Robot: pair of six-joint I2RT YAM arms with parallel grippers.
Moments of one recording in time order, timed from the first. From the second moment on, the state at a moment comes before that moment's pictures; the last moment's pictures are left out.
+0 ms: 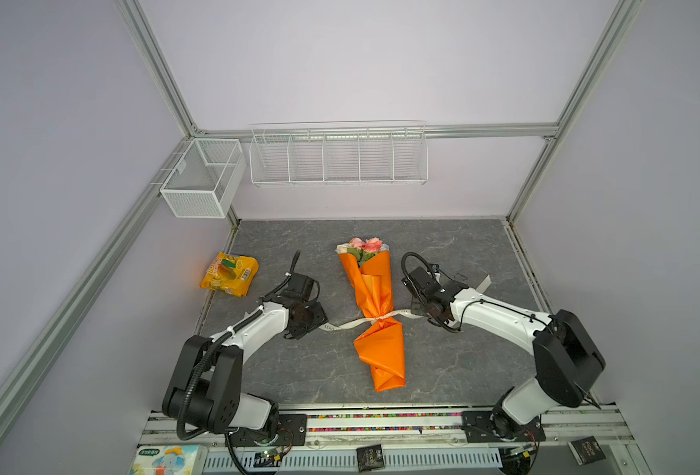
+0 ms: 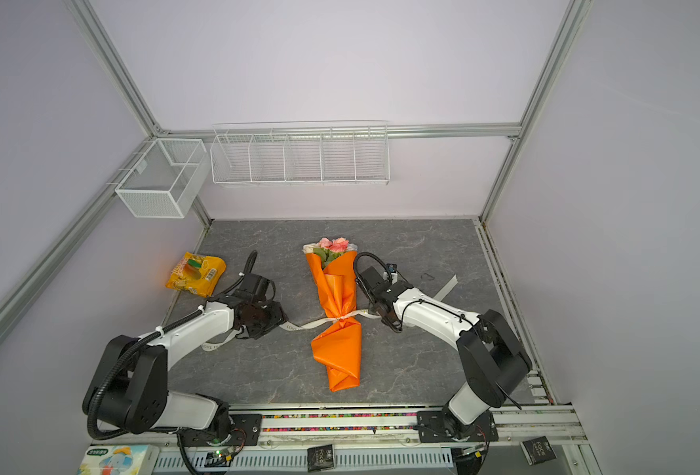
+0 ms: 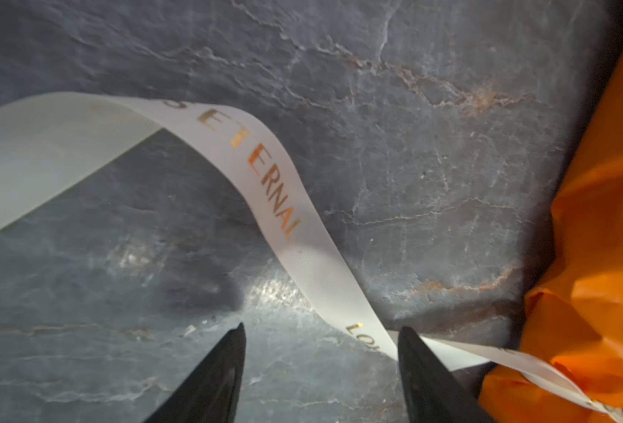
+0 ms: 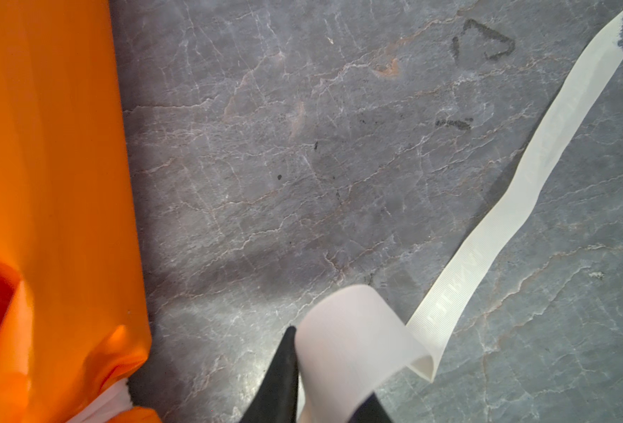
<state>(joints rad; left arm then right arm) -0.37 1.46 0.78 -0.55 0.10 -0.79 0.70 1.59 1.05 -0.66 0.41 0.78</state>
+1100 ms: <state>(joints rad) -0.37 1.42 0.92 -0.48 0.23 -0.82 0.70 1.35 1.03 -0.39 -0.09 0.56</state>
